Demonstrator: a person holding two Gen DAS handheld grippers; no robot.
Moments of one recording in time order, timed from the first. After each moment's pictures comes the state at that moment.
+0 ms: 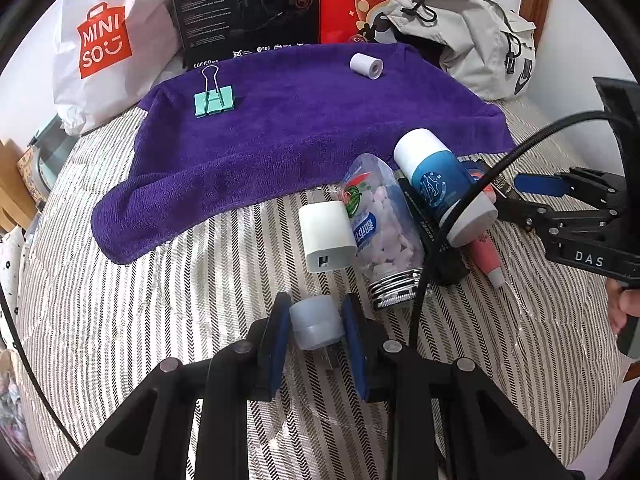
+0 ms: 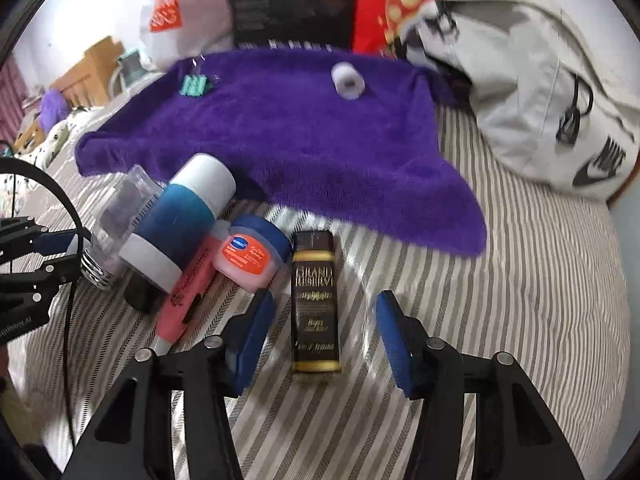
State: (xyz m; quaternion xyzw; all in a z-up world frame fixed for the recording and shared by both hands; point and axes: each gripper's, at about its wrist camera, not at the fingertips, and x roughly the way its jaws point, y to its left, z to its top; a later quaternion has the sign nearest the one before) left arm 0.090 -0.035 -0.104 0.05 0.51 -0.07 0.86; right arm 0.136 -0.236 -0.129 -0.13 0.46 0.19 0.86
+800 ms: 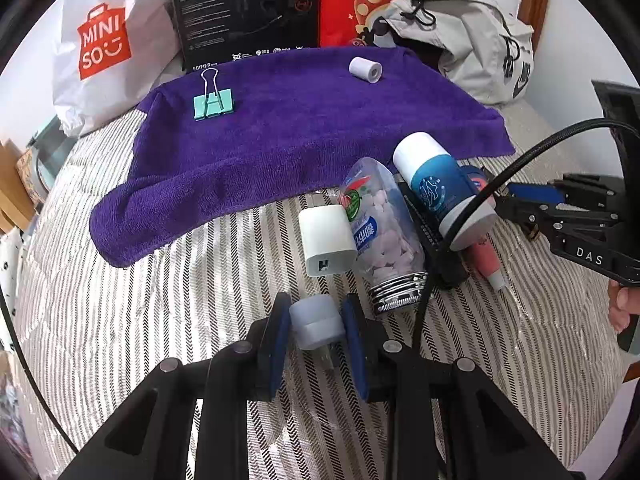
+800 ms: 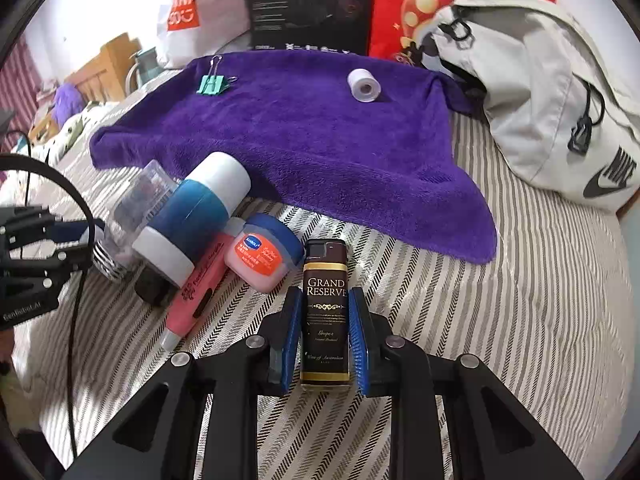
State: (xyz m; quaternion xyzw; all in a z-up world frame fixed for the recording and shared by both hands) left arm 0.089 -0.032 -0.106 0.04 0.50 -0.07 0.86; right arm 0.139 -0.237 -0.125 -0.11 0.48 0.20 0.85
